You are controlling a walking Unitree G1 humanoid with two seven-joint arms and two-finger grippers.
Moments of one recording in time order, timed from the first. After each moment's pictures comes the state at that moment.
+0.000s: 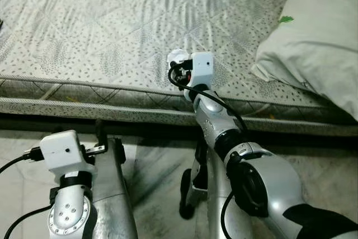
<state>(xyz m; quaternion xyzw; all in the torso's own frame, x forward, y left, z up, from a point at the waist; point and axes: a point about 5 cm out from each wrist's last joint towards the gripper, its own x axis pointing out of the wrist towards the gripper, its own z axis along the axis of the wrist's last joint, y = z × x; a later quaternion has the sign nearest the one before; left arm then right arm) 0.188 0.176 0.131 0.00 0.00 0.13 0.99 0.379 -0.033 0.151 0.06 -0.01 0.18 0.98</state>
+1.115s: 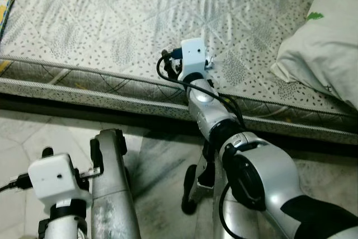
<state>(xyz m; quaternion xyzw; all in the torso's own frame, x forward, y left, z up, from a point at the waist) 0.139 0.171 0.133 0.00 0.05 0.15 0.99 0.384 -0.017 0.172 -0.03 -0.03 0.14 0.99</state>
